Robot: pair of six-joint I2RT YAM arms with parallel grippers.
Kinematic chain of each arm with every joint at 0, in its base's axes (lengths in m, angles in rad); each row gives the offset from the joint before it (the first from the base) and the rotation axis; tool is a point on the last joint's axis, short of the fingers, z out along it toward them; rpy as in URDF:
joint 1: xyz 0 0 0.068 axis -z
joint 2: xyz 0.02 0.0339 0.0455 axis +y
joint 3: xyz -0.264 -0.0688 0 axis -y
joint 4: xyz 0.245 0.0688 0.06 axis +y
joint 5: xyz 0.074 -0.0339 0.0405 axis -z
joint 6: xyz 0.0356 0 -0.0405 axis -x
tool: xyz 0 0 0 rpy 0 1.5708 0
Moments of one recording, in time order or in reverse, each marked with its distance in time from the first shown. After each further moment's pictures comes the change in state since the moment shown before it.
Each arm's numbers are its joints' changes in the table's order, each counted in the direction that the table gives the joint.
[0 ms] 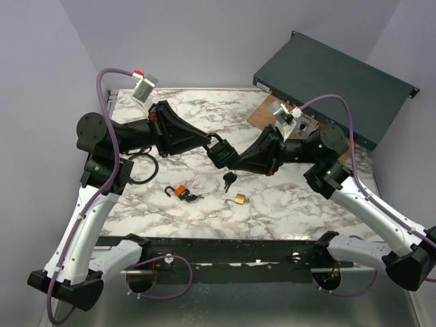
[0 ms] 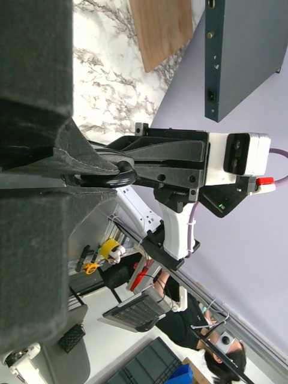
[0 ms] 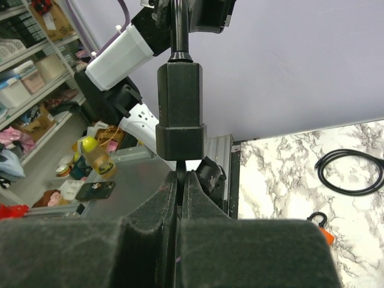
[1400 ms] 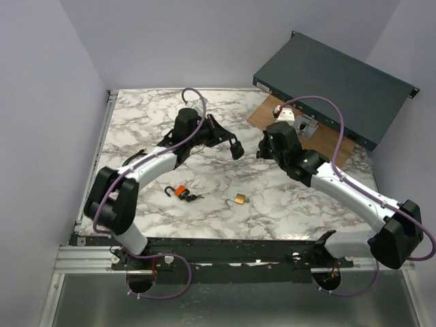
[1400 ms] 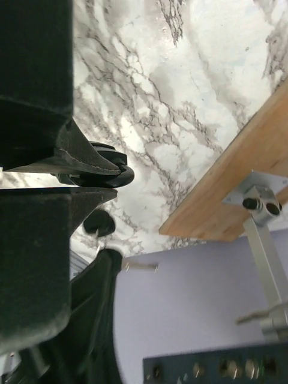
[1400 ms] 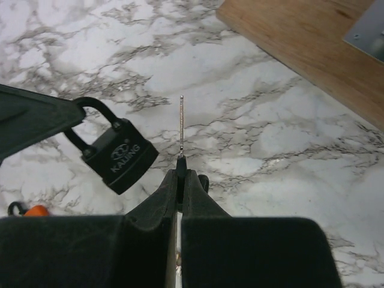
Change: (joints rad) left arm 0.119 0.562 -0.250 -0.053 -0.642 -0.054; right arm 0.000 0.200 0.017 0.707 1.333 0.118
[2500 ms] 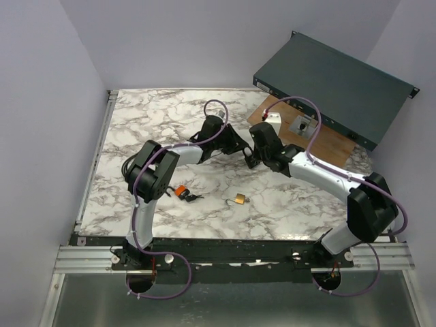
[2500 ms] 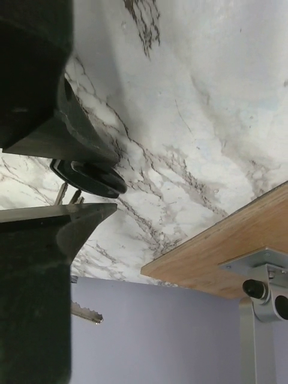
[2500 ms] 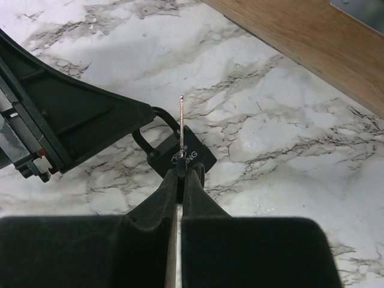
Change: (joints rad) left arm 0.088 0.531 0.213 -0.128 -0.063 0.148; right arm 0.019 0.247 0.030 -0.014 0.146 -0.032
